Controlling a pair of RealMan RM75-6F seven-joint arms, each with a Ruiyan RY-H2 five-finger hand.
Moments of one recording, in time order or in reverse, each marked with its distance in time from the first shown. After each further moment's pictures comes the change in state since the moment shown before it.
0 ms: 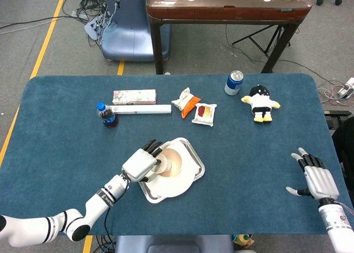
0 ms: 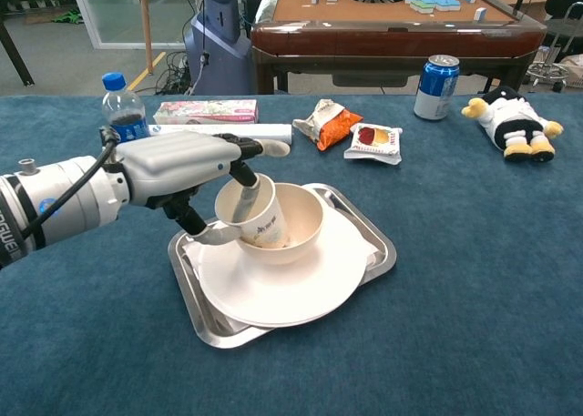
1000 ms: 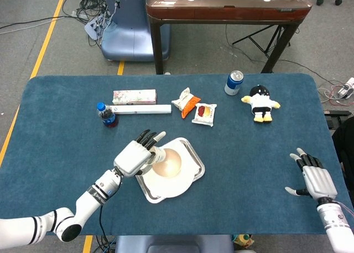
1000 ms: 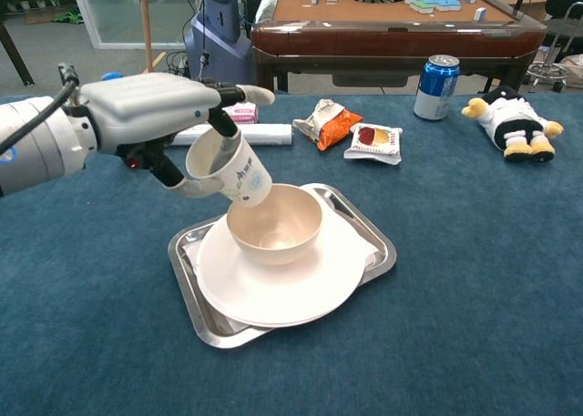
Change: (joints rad) left arm 0.002 0.149 -0.037 -0.165 -0.027 0.051 0.162; right arm 0.010 -0.011 -0.002 0.007 0.011 -0.015 -0.019
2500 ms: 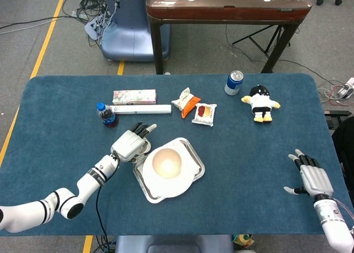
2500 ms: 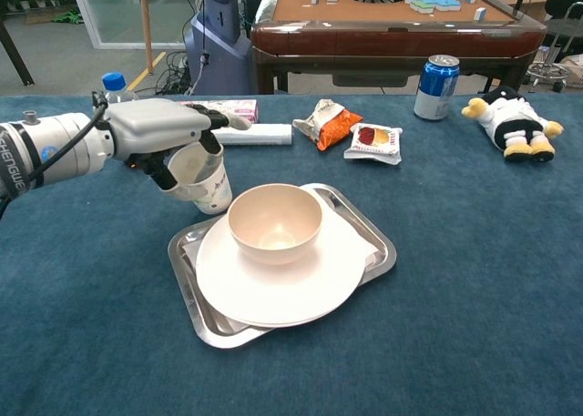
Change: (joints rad) left arm -0.085 -0.097 0.023 0.384 0.026 -0.157 -0.254; right arm 0.040 -0.033 0.008 0.048 0.086 -0.081 -0.024
